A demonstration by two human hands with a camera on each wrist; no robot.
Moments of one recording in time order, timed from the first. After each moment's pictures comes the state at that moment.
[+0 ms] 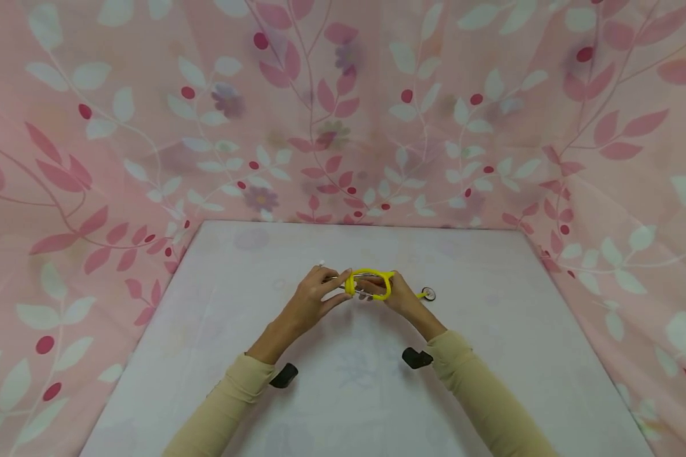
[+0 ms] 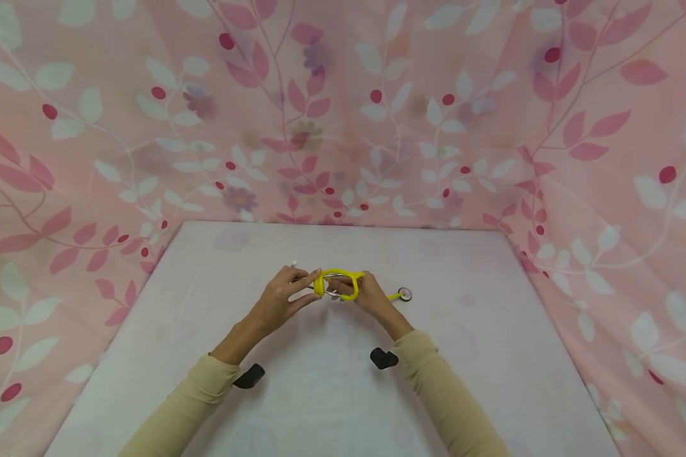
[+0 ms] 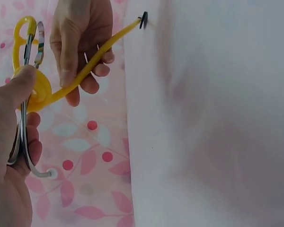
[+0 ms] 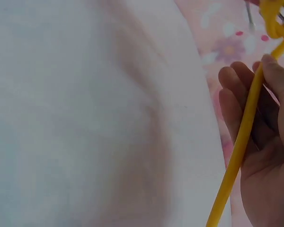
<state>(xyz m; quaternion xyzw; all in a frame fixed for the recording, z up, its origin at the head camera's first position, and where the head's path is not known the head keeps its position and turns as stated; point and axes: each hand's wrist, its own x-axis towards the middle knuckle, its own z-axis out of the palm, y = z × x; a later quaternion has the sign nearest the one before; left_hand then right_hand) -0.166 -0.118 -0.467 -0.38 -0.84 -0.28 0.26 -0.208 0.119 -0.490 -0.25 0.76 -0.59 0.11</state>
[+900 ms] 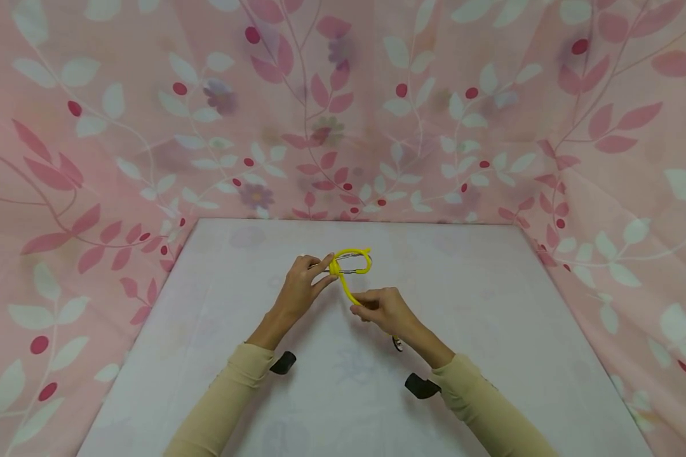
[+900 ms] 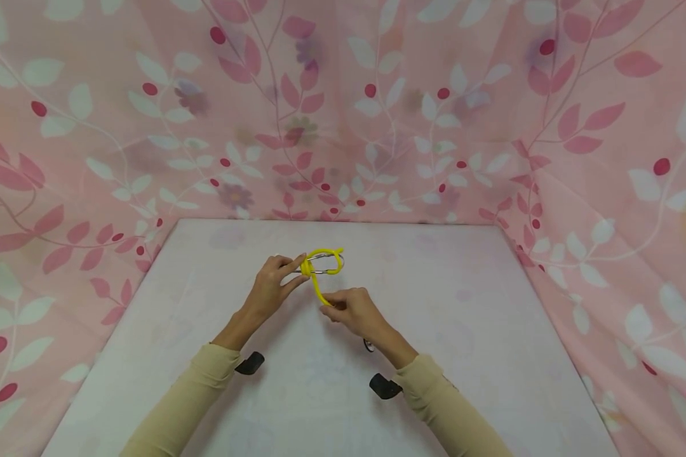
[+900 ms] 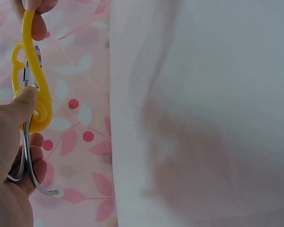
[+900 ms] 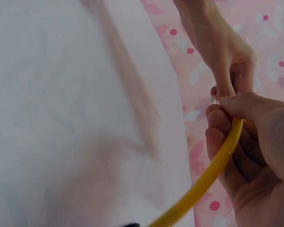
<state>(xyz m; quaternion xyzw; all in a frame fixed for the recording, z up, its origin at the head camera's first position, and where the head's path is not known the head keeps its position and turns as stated) -0.185 -0.124 -0.481 -0.24 -0.90 -0.29 0.23 -0.148 0.109 -0.464 -0.25 0.84 -0.47 0.08</state>
